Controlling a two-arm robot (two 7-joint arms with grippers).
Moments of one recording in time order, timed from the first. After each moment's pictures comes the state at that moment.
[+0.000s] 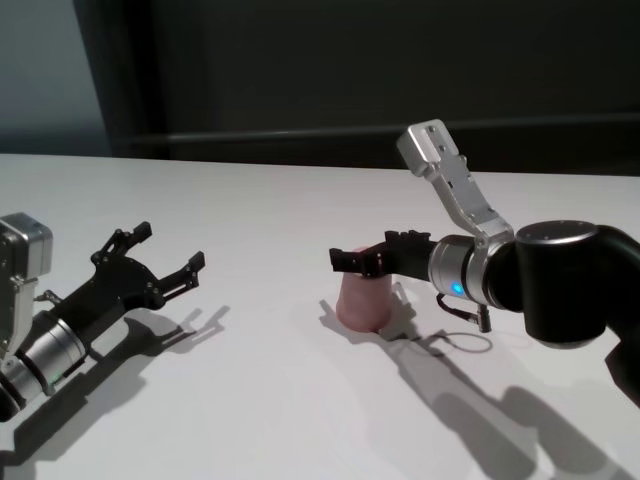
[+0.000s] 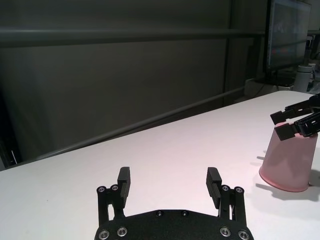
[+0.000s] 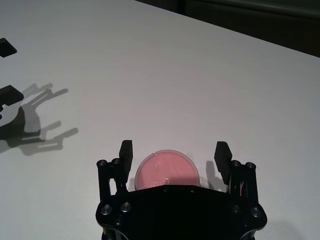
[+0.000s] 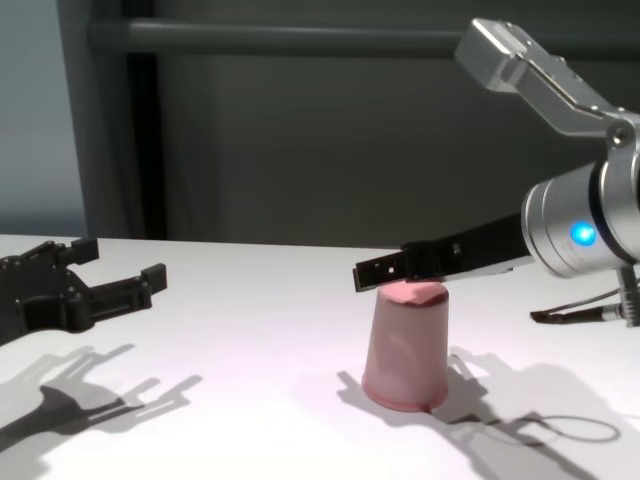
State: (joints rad) left arm -0.17 0.59 0.40 -1.34 -0.55 -0.21 -0.41; right arm 0.55 0.42 -0.74 -1.56 0.88 0.68 -0.16
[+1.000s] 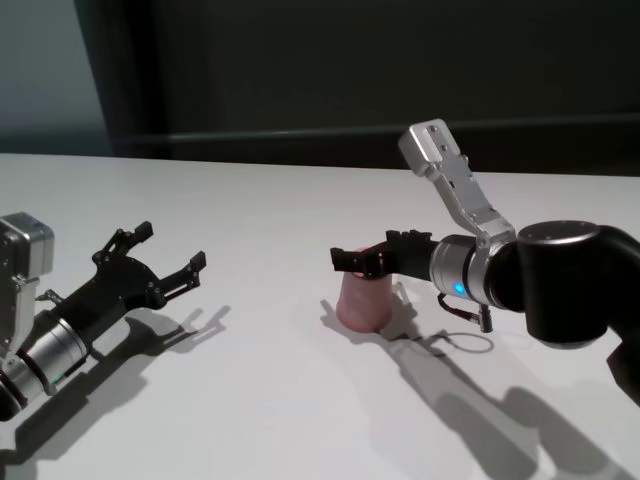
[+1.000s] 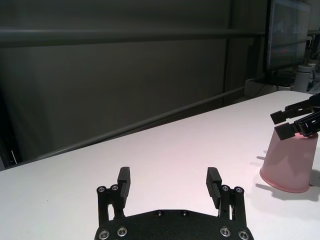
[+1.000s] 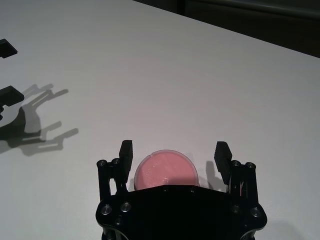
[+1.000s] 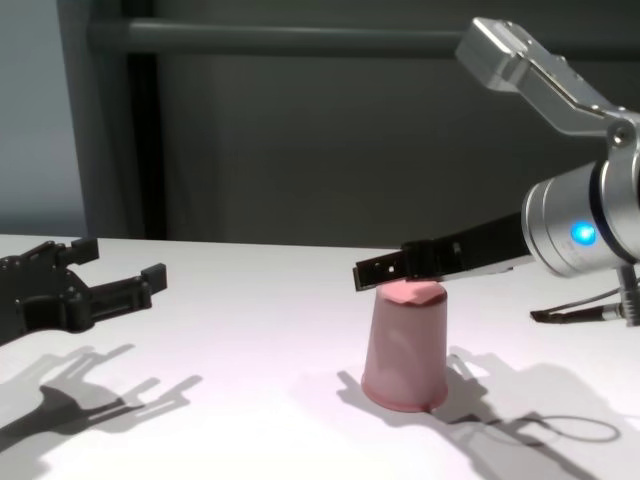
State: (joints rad) left arm -0.17 0.59 0.40 -1.34 -0.55 -0.21 -0.41; right arm 0.55 0.42 -0.74 -1.56 0.88 0.67 -0.16
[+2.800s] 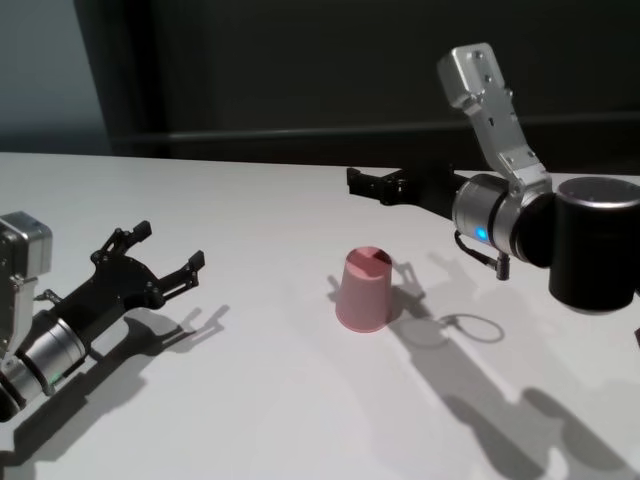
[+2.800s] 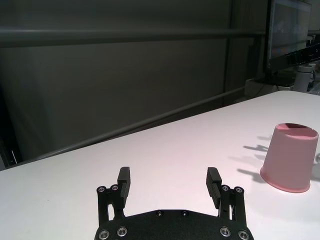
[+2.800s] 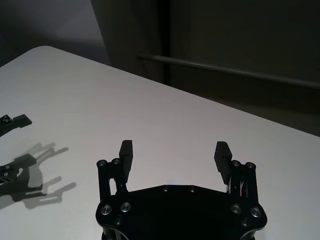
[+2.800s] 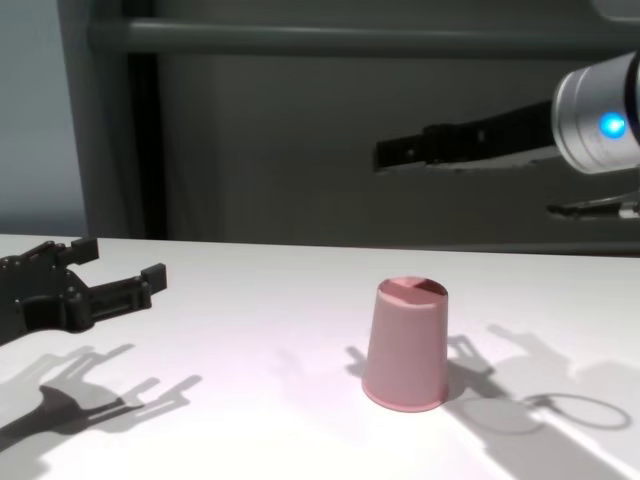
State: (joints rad) left arm -0.17 0.59 0.40 -1.34 -0.55 -0.21 -0.41; right arm 0.54 0.43 -0.64 -1.64 0.83 0.60 -0.17
